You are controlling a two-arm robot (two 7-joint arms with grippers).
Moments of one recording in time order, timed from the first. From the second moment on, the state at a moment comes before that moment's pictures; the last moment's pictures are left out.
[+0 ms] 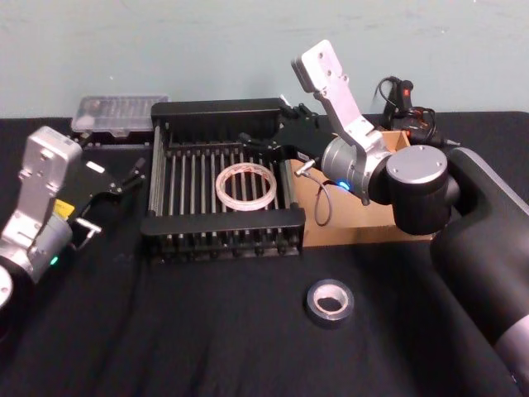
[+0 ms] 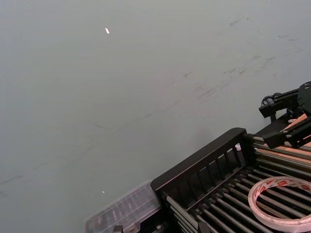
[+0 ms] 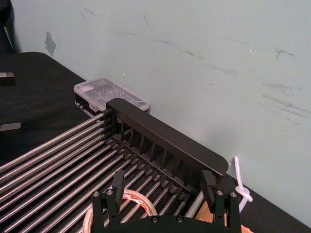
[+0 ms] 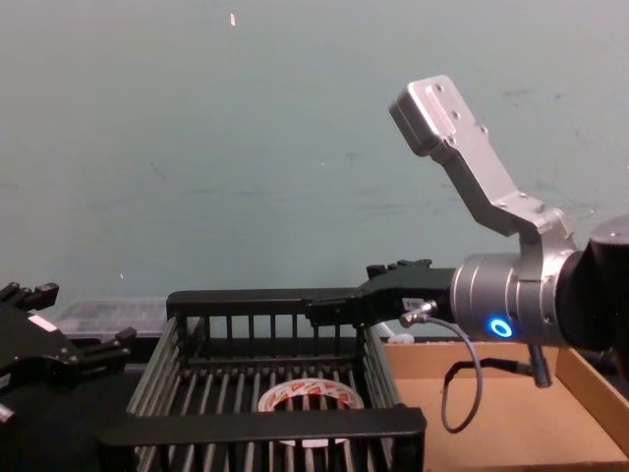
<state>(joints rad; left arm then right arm) -0.20 0.60 0.45 -1.41 -0.25 -0.12 0.03 0.56 0.12 -0.46 -1.12 0.08 0.21 0.34</state>
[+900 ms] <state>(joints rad) -0.20 0.60 0.45 -1.41 -0.25 -0.12 0.03 0.42 0.17 -0.42 -1.33 0.11 0.25 0.33</state>
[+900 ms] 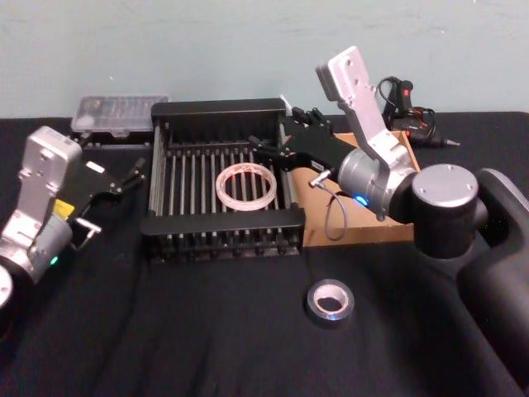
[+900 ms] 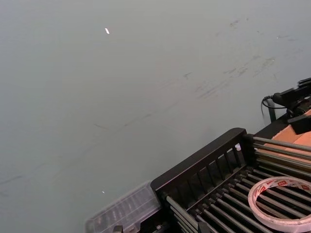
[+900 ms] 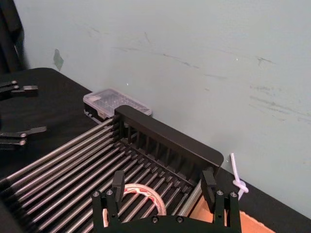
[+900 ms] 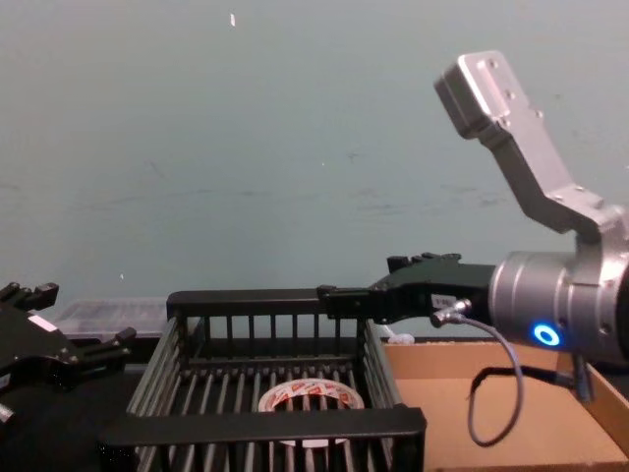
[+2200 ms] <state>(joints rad) -0.20 0.60 0.45 -1.41 -0.25 -0.12 0.03 0.17 0.40 -0.34 -1.74 0.25 0.46 0.36</state>
